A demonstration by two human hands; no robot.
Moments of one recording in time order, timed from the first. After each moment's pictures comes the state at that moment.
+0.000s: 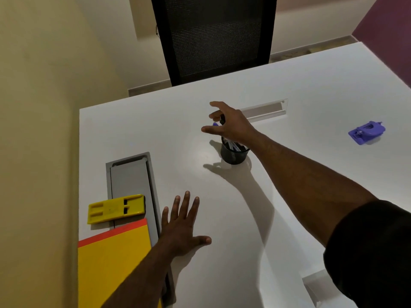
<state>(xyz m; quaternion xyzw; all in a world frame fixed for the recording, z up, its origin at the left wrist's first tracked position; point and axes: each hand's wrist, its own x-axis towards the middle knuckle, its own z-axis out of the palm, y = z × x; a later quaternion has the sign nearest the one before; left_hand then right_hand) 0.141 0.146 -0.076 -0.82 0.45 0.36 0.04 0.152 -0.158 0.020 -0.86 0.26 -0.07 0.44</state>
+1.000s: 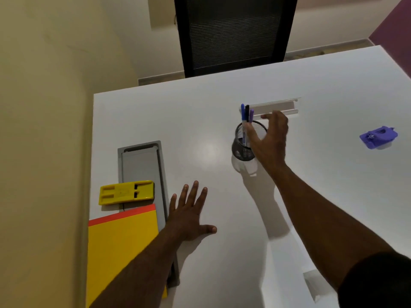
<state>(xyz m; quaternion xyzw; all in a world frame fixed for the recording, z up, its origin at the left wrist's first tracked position) 0.141 0.145 -0.068 -0.82 0.45 0.34 0.04 0.082 -0.127 -0.002 -0.80 0.42 -0.32 0.28</state>
